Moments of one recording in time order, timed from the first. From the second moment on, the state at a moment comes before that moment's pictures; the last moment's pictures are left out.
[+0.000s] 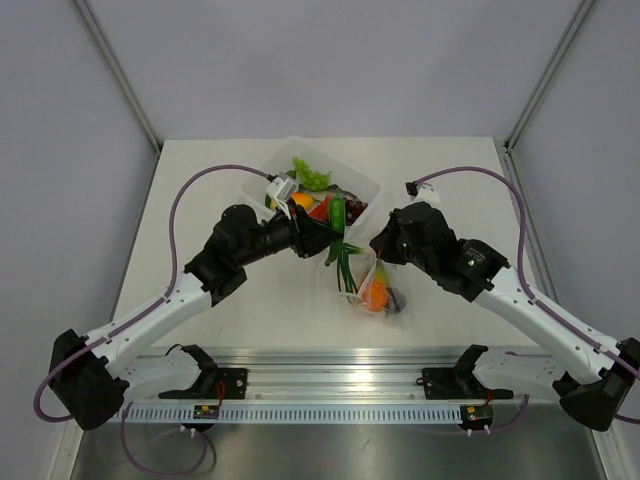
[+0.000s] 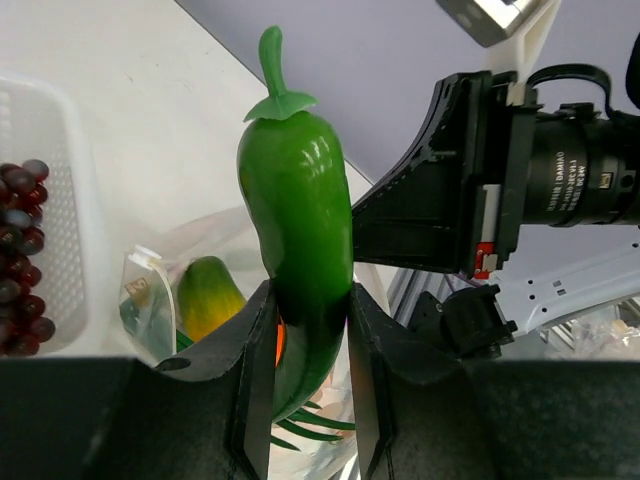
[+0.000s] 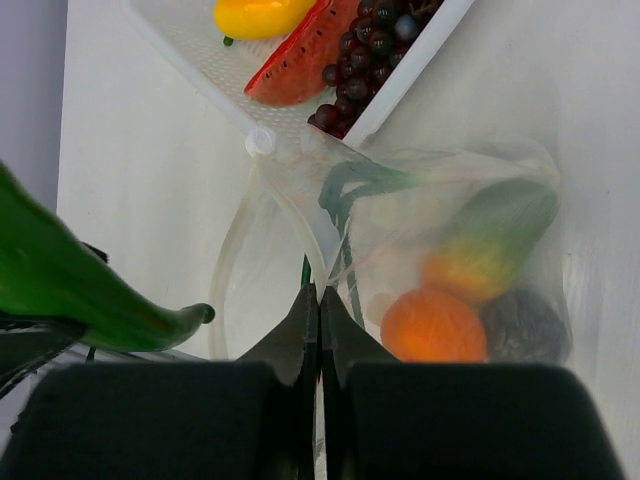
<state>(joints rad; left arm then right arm) -0.70 1.09 0.86 0.18 0.38 -0.53 0.80 1.08 1.12 -0.63 0.27 0.80</state>
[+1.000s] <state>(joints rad) -0.78 1.28 0.63 0.72 0.31 -0.86 0.80 1.06 1.12 -0.64 0.27 0.80</state>
